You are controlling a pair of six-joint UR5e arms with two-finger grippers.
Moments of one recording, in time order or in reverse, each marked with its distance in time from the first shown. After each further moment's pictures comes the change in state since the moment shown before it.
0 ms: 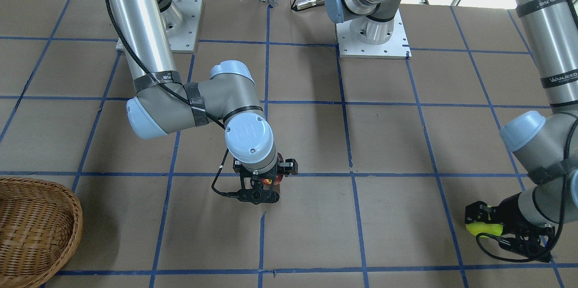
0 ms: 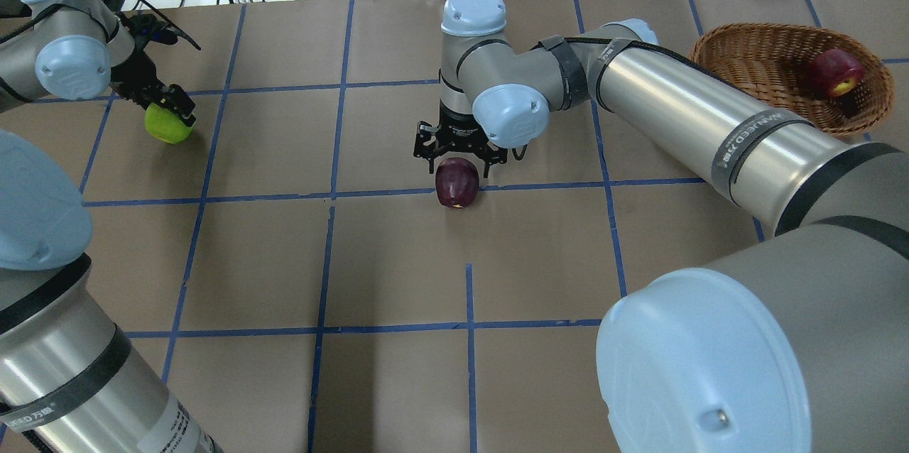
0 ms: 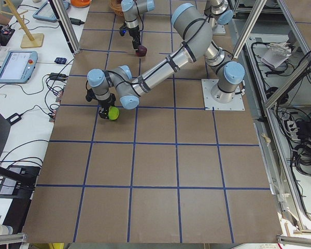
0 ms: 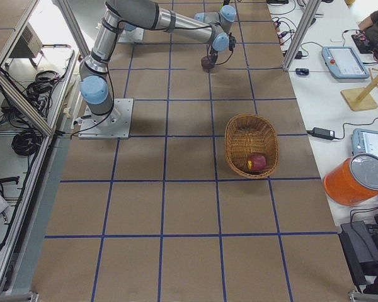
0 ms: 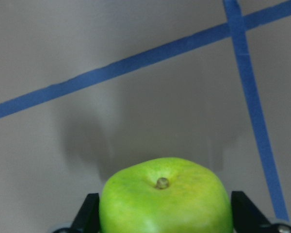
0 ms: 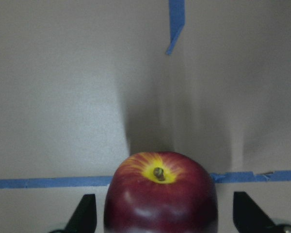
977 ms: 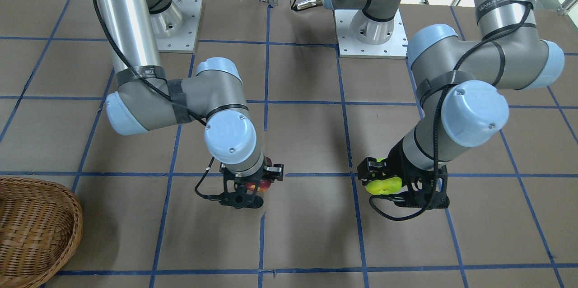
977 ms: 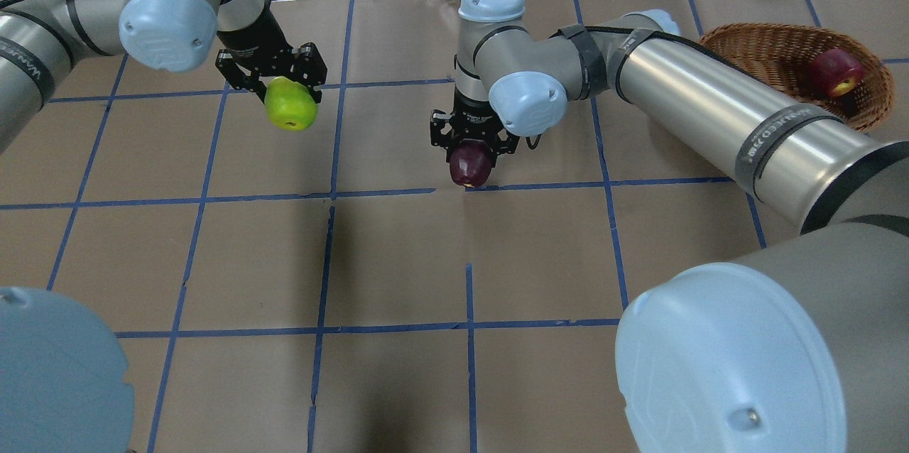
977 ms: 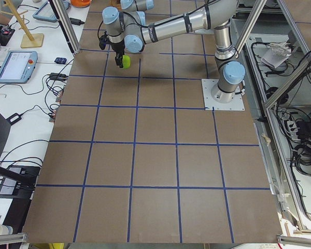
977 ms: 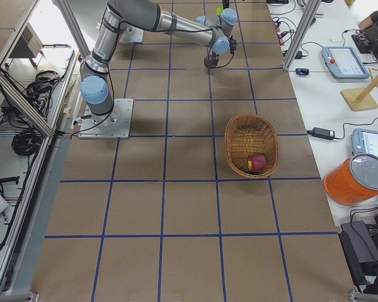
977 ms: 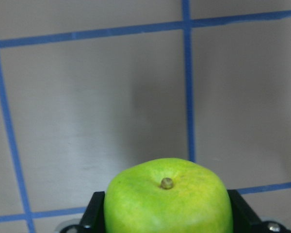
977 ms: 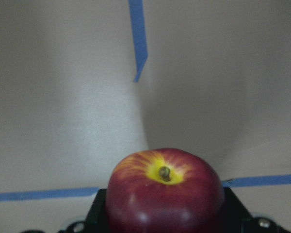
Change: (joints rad) left arm -0.350 0.269 -0.124 -0.161 -0.098 -0.685; right arm -0.075 -0.045 -0.013 0.021 -0.011 -0.002
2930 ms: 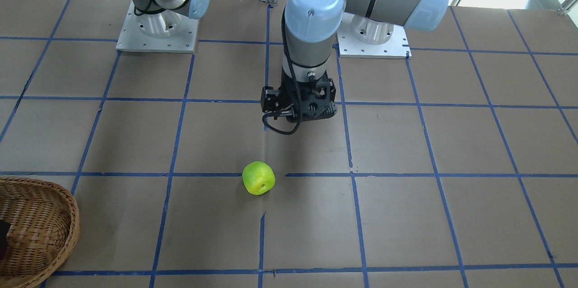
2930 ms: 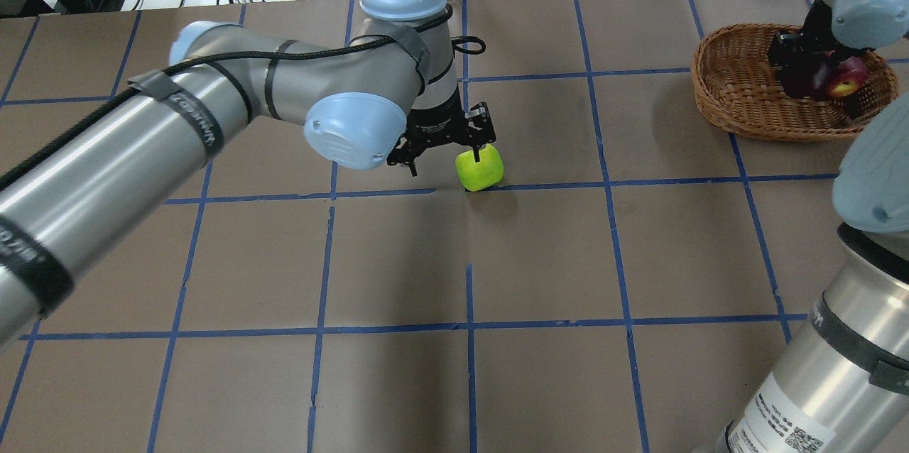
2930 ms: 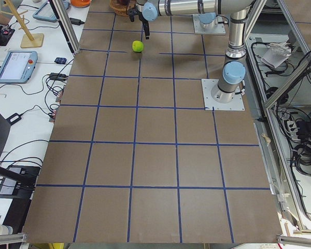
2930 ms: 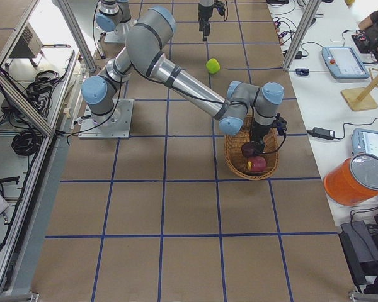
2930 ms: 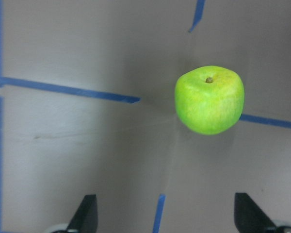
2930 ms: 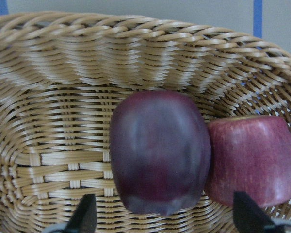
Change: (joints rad) left arm -0.316 0.220 -0.121 -0.118 0.070 -0.476; right arm -0.667 0.070 -0.163 -0.070 -0.308 -0.760
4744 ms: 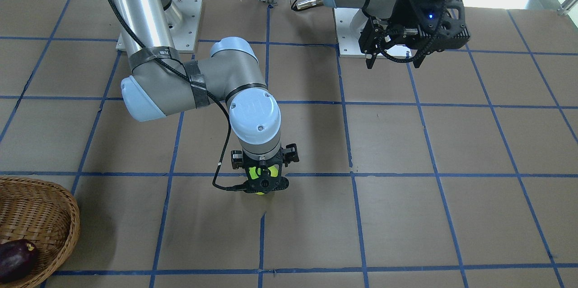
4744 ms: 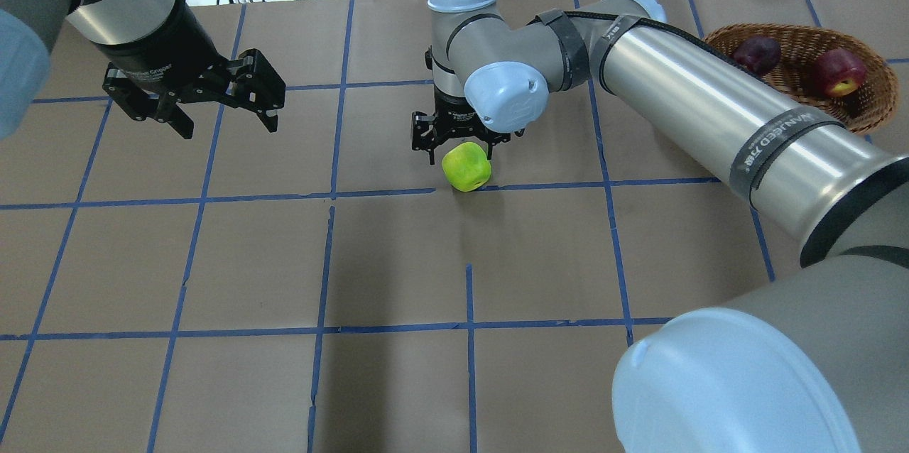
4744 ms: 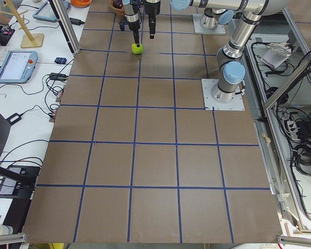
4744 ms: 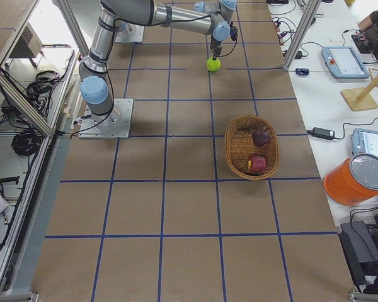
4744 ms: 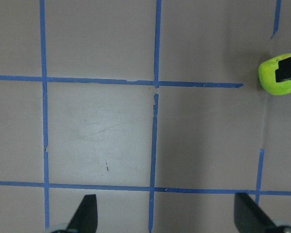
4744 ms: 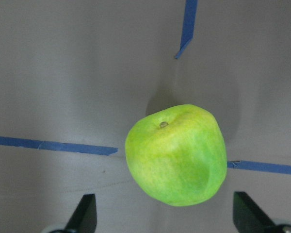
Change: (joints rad) left arm 0.282 0.245 0.014 -0.170 0.014 0.386; right arm 0.762 -0.077 0.141 0.113 0.259 0.613
